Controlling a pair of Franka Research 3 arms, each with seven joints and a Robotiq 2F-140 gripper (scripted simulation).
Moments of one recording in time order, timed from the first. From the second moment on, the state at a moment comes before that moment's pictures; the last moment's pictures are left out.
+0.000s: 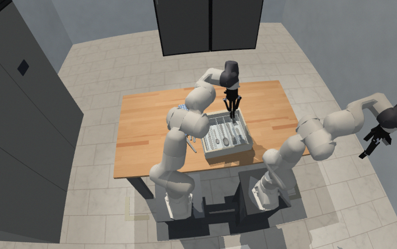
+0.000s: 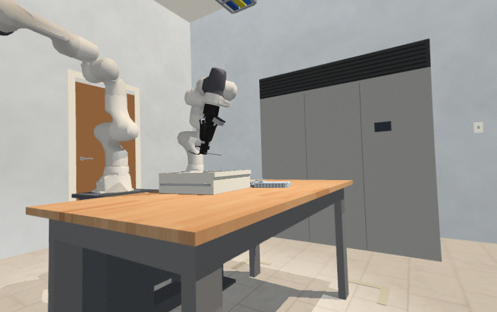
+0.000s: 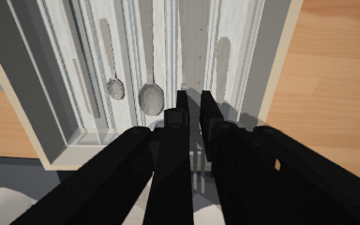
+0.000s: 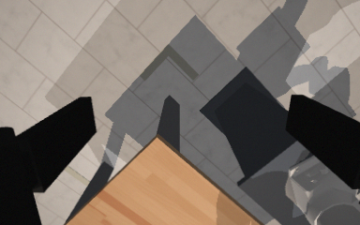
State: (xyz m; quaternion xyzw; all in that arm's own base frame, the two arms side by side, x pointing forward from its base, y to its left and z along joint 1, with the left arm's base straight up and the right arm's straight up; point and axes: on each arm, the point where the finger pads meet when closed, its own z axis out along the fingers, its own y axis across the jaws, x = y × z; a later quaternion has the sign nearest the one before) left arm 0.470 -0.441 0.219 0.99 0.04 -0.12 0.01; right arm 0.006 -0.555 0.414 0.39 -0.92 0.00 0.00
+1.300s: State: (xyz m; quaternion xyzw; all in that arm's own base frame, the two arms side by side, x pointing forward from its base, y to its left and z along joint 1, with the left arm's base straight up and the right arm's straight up) left arm 0.457 -0.437 0.204 0.99 0.04 -0.14 0.00; right arm 0.006 -0.555 0.414 0.39 -0.92 0.00 0.00
